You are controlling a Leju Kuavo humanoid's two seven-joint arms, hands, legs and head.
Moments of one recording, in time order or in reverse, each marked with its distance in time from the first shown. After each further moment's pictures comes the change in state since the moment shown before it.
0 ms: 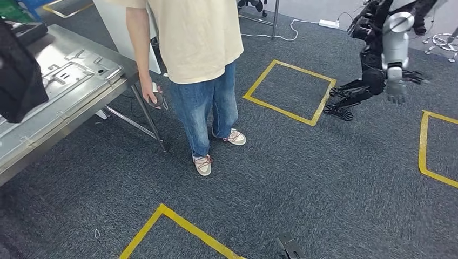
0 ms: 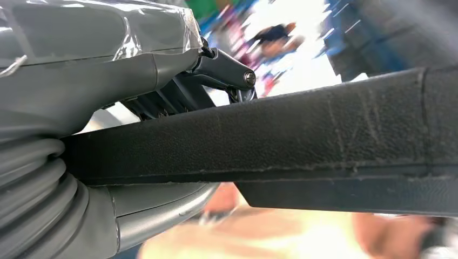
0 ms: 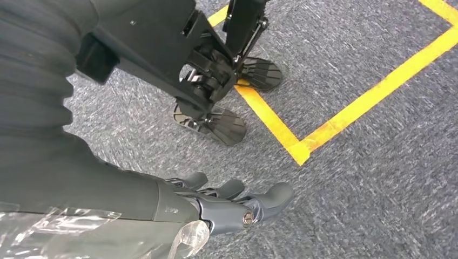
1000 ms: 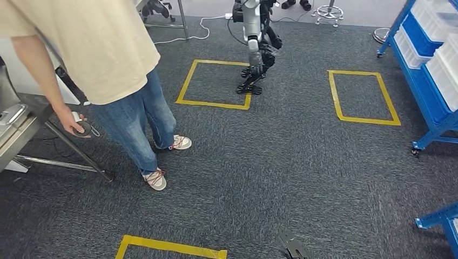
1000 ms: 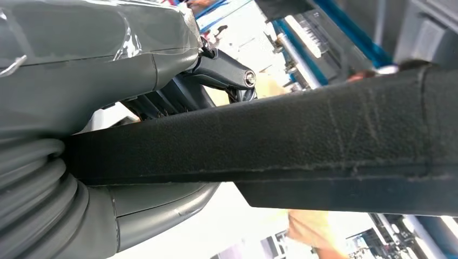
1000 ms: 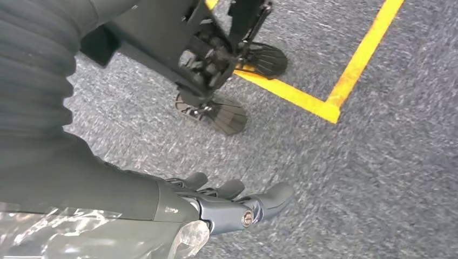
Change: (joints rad) left arm 0.039 0.014 0.054 -0.002 -0.253 -0.050 -0.027; right arm -0.011 -0.019 0.021 0.000 0.007 -0.011 0.014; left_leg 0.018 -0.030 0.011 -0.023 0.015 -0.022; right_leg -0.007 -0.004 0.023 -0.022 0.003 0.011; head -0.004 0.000
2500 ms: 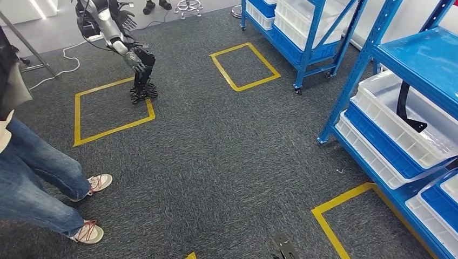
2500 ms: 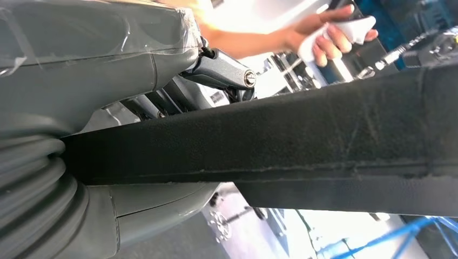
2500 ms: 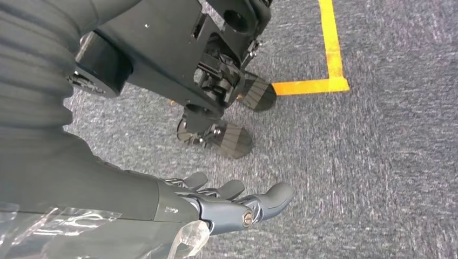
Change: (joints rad) left arm -0.024 -0.027 -0.048 0.006 -0.073 -0.017 0.004; right arm 0.012 0.036 0.011 0.001 -0.029 0.034 -0.016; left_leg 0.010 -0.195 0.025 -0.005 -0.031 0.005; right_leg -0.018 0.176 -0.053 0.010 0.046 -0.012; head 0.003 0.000
